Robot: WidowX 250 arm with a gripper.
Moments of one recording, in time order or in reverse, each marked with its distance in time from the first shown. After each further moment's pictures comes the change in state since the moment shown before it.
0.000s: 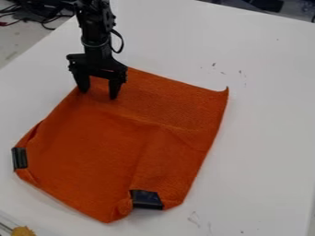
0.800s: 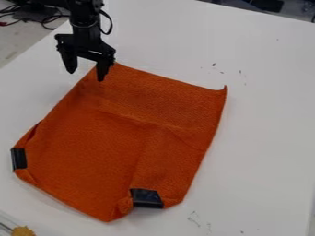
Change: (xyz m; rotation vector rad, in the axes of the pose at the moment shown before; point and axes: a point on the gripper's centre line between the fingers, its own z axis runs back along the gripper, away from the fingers) arm 0.022 0.020 0.020 0.026 -0.030 -0.040
